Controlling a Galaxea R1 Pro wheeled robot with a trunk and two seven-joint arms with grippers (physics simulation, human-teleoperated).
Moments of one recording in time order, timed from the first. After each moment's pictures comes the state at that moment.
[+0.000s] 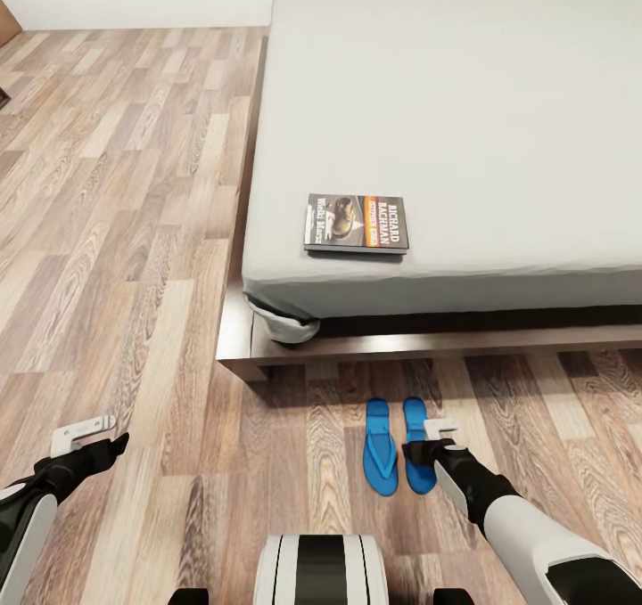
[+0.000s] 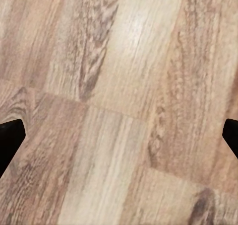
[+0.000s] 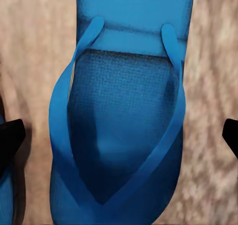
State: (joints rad) left arm -0.19 0.22 0.31 -1.55 0.25 0.68 0.07; right arm -0.77 -0.05 0.17 -0.32 -0.10 0.21 -0.04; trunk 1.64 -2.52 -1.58
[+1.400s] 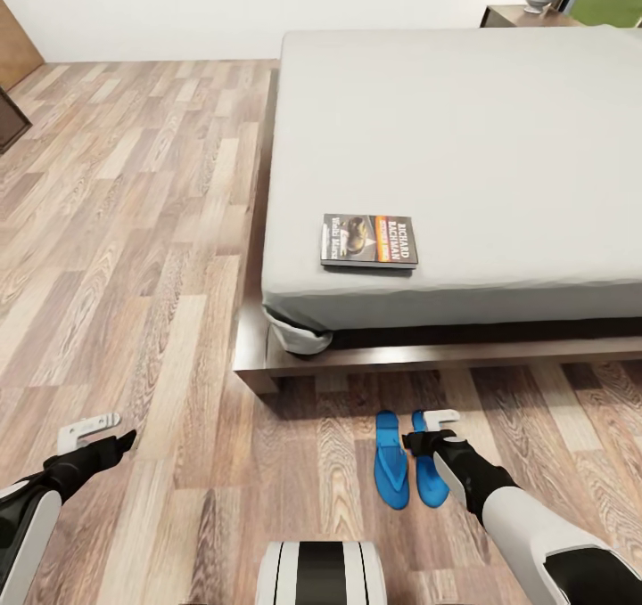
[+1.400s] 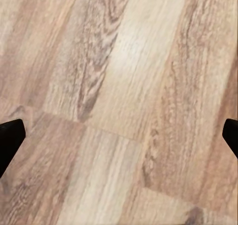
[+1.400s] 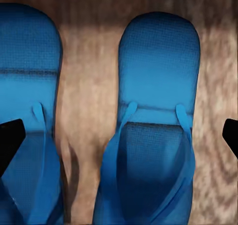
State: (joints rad) left arm -0.21 0.21 0.31 -1.54 0.30 0.68 0.06; right arm -0.79 -0.05 0.17 -0.32 -0.10 0.20 -0.04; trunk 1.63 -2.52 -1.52
